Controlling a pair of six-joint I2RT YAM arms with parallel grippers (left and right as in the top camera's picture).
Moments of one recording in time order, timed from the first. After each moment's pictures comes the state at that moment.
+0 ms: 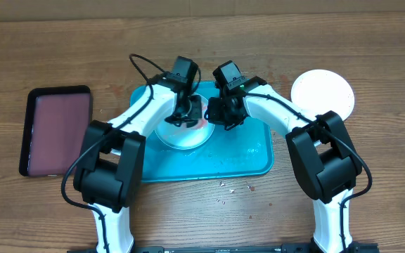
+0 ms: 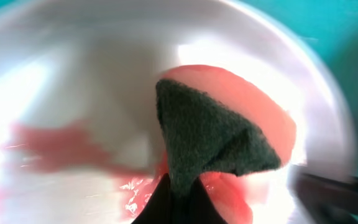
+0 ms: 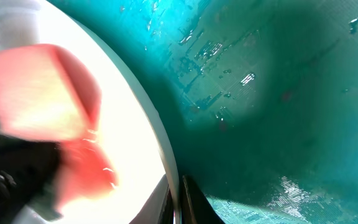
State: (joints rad) left arm -0.35 2.05 1.43 -0.73 0.06 -0.43; right arm 0.51 2.15 1.51 -0.64 -0.28 0.56
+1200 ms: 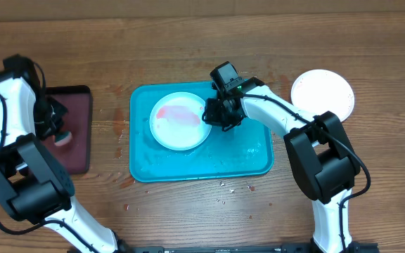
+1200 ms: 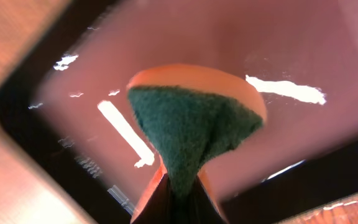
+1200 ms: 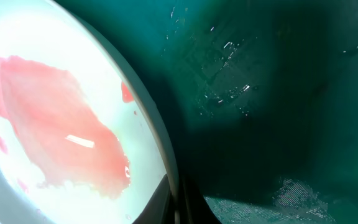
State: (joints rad) left arm 0.45 2.01 1.62 -1.16 -0.16 -0.51; right arm 0.52 2.15 1.51 -0.64 -0.29 0.57
